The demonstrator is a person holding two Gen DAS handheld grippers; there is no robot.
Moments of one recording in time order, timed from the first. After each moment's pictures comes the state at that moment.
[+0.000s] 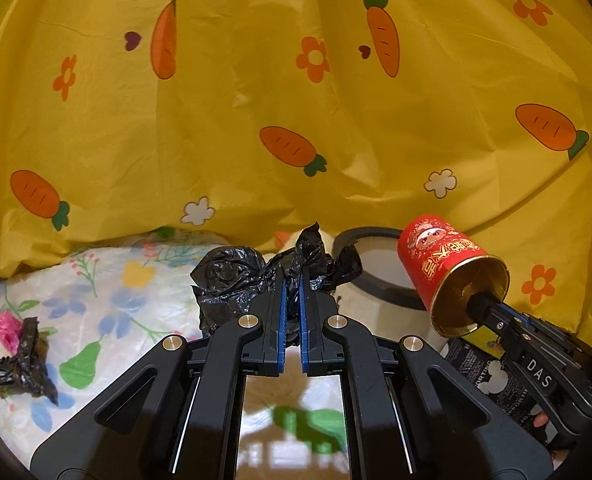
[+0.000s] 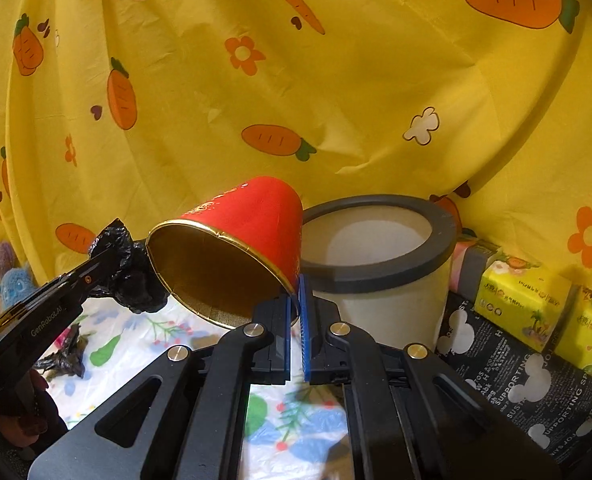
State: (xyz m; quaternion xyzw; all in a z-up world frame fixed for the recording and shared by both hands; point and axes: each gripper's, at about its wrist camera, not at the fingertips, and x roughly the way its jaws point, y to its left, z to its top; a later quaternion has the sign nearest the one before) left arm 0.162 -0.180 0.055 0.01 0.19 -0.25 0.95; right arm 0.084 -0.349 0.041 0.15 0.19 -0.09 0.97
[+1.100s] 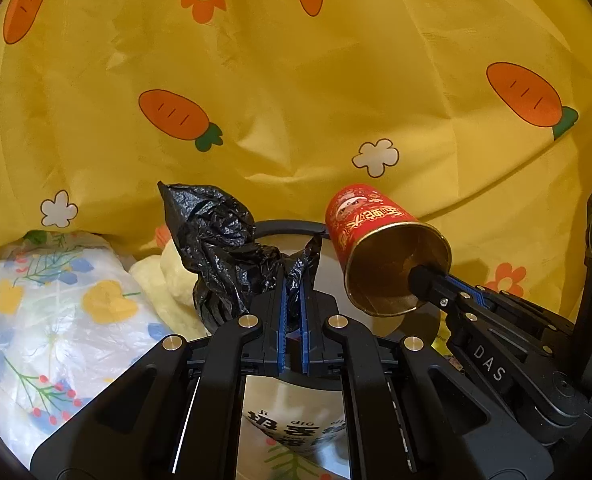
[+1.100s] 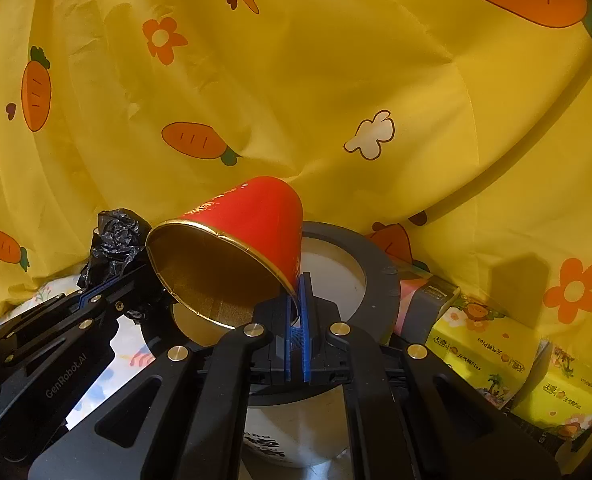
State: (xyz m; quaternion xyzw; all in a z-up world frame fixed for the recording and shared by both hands) left arm 0.227 -0.297 0.024 0.01 0.23 -0.39 0.89; right arm 0.150 -0.416 0.032 0.11 0.22 -0.17 0.95
